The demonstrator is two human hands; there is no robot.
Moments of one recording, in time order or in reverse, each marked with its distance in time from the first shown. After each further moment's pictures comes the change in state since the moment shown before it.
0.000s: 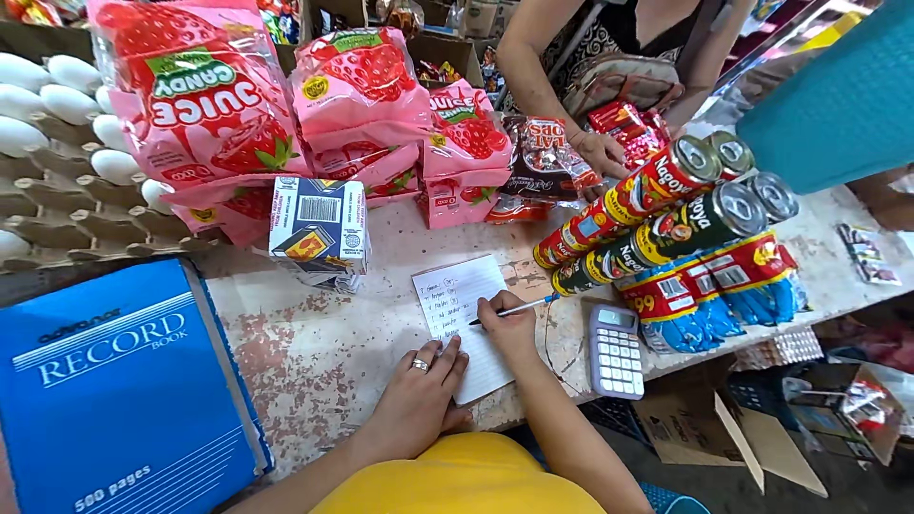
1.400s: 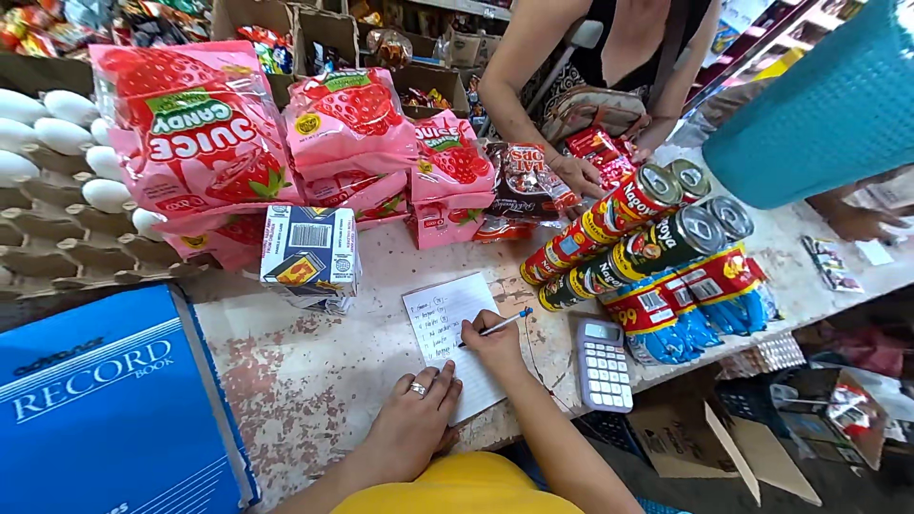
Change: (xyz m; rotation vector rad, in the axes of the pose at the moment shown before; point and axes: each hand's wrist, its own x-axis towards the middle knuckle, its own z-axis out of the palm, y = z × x) left_hand 0.000 0.003 0.004 0.069 0.117 0.074; right_hand 0.002 -0.002 0.000 -0.059 -0.059 -0.019
